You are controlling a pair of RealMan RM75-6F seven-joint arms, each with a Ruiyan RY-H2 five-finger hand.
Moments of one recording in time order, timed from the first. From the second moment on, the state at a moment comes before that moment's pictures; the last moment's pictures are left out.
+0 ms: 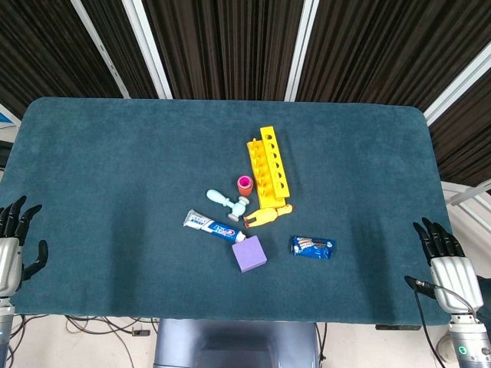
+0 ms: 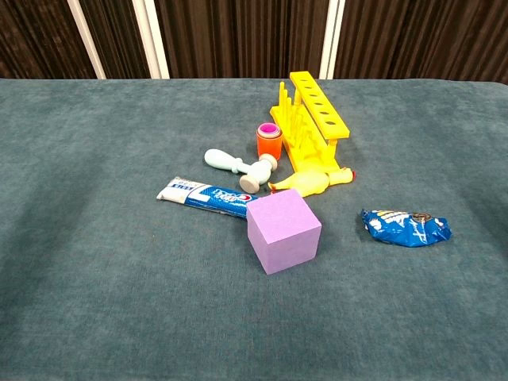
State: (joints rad) left arm -0.08 -1.14 -0.11 -1.80 1.42 1.55 0.17; right arm 0.07 -1.20 0.05 -1.52 -1.57 1.54 -0.06
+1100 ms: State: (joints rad) left arm -0.08 -1.14 -0.11 -1.79 1.41 1.54 0.16; right arm 0.07 -1.17 0.04 -1.59 -1.55 1.49 -0.02
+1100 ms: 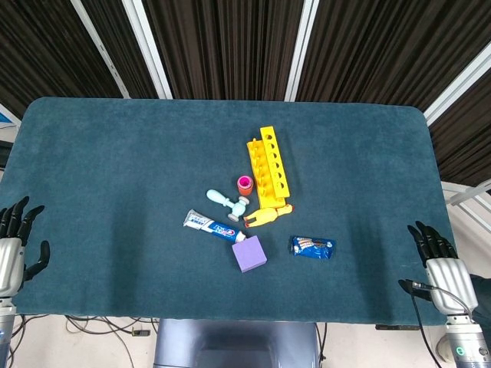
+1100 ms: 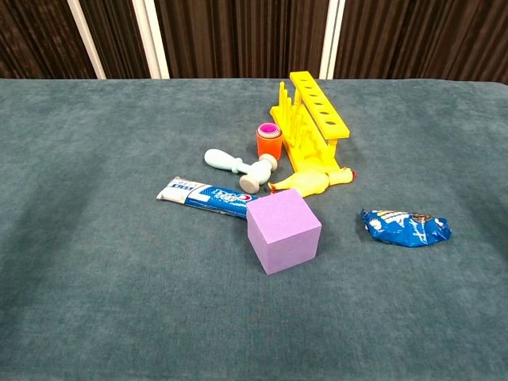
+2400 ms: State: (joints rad) left arm -0.10 -1.14 -0.12 -1.80 1.34 1.48 0.14; right arm 0.59 -1.39 0.09 -1.86 -0.78 1.07 -0.62
